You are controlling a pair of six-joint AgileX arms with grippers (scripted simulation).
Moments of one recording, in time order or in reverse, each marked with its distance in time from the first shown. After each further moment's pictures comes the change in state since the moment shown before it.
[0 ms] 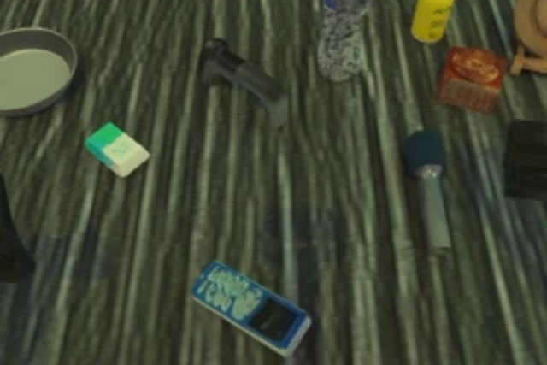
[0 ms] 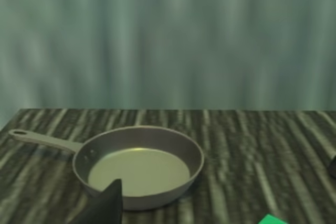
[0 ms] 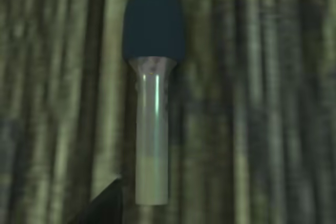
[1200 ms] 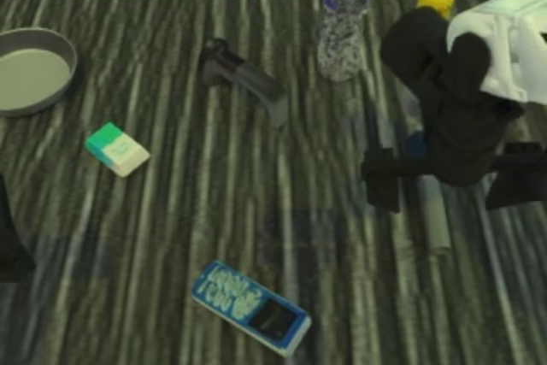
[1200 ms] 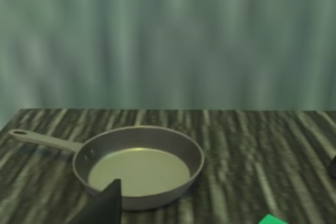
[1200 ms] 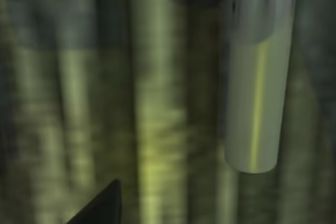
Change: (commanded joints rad) left arm 0.000 0.000 0.000 0.000 0.000 0.000; right arm 0.209 0.785 0.524 -0.381 0.053 0.224
